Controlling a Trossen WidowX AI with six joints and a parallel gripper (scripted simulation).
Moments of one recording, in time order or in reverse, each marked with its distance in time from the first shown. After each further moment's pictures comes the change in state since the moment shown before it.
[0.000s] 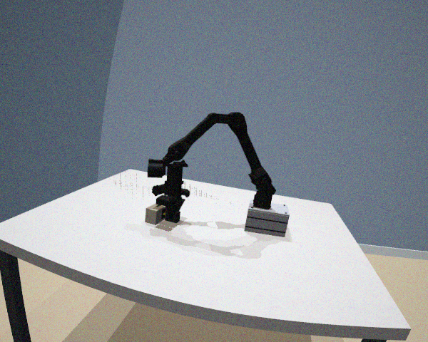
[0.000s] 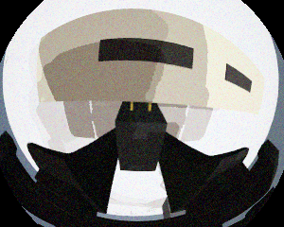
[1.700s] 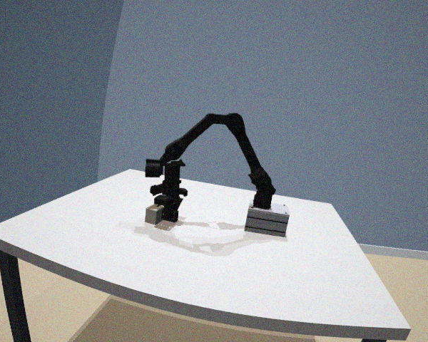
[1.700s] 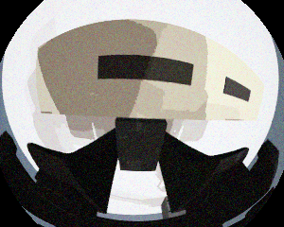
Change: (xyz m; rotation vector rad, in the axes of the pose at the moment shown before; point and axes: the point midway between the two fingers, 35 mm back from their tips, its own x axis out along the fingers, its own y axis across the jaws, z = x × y) arm -0.001 0.000 0.008 -0.004 0.015 -0.005
